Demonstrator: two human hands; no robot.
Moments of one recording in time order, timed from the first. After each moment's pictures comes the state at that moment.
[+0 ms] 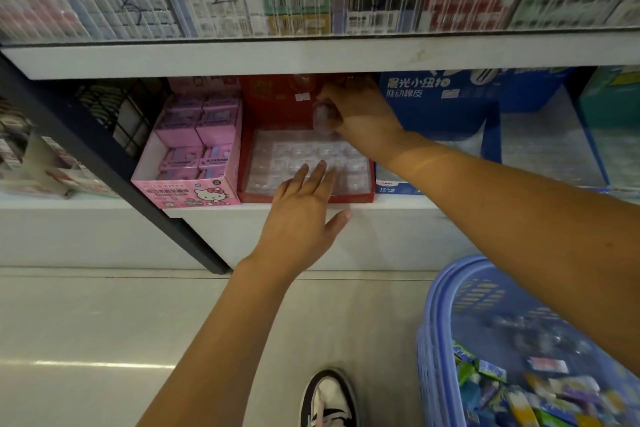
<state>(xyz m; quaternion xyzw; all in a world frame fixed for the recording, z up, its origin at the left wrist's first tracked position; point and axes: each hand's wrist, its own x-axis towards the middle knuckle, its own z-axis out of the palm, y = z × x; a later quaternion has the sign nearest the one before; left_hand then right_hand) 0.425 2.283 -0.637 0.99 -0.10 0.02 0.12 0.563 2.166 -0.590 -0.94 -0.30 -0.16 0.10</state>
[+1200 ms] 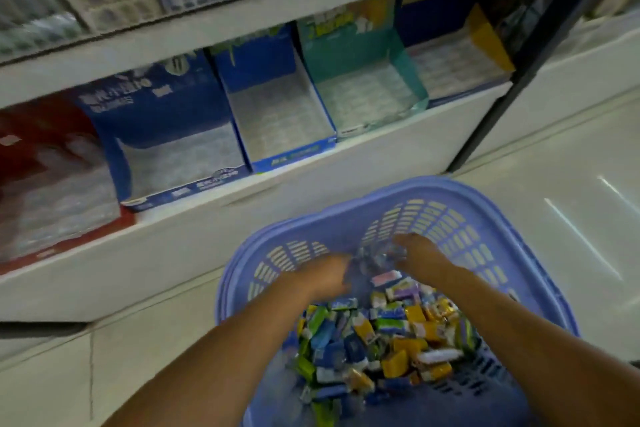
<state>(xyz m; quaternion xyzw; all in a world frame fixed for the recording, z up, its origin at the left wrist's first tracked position) 0.383 1.982 -0.726 0.84 -0.29 -0.44 0.15 0.337 1.787 -0.775 -0.92 0.14 0.30 0.22</state>
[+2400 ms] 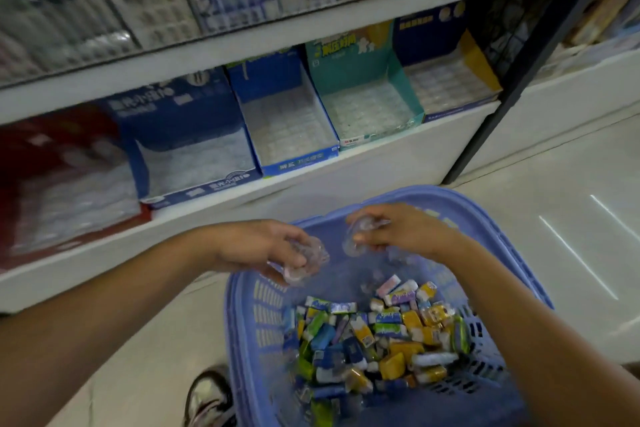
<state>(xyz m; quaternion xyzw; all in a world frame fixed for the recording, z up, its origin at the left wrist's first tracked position) 0.419 2.070 -0.613 0.69 -0.12 -0.59 0.41 0.356 1.824 -0.646 -0.82 0.04 0.23 0.51</state>
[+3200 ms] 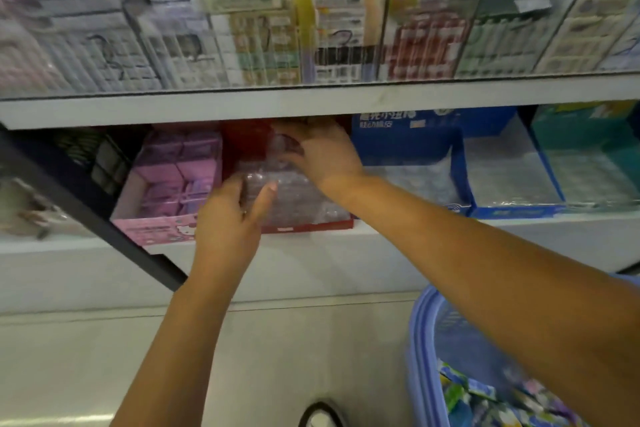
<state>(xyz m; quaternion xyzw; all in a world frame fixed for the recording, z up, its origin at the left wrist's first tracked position) 0.429 2.320 -0.600 0.91 0.05 0.22 0.35 0.530 2.186 -0.576 -0.93 -0.26 -0.14 0.20</state>
